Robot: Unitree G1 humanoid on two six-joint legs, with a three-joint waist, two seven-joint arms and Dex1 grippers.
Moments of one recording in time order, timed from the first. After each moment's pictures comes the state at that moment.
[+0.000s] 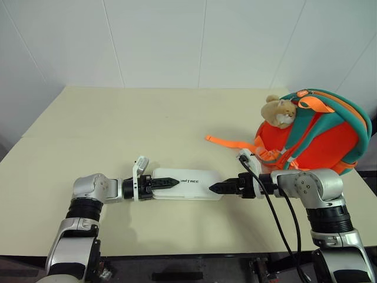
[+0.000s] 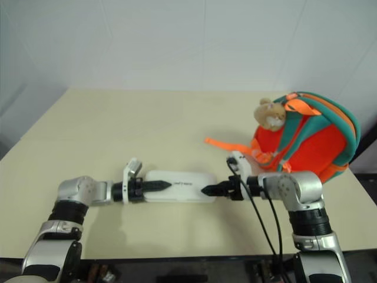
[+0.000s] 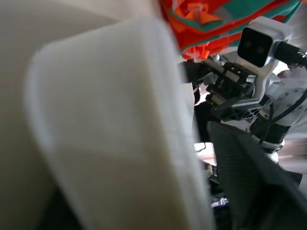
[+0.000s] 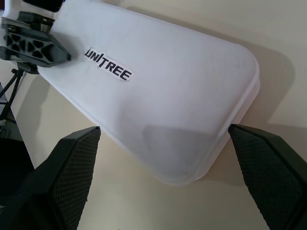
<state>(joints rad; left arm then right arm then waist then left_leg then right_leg) -0.82 0.49 0.09 0.58 -0.62 1.29 -1.01 -0.73 -0.53 -0.03 -0.01 0.62 1.34 0.75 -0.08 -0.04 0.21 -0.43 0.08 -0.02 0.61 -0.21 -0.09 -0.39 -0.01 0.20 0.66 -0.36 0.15</state>
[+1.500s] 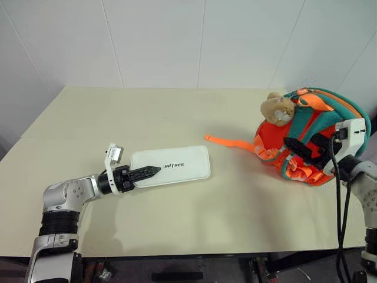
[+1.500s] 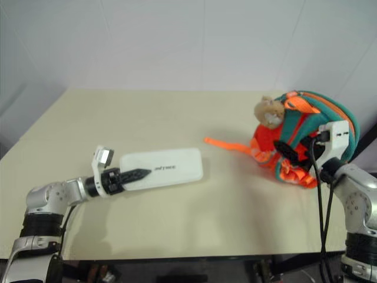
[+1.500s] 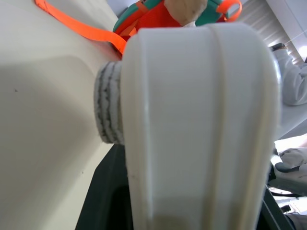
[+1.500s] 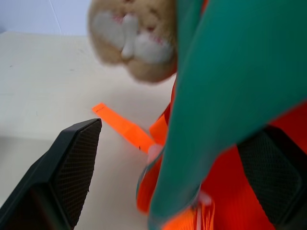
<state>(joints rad) -0.66 0.58 0.24 0.33 -0.72 1.06 -1.09 -0.53 -0.69 -0.44 0.03 0.56 0.63 0.62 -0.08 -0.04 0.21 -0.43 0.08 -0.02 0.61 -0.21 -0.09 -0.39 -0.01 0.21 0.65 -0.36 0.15</state>
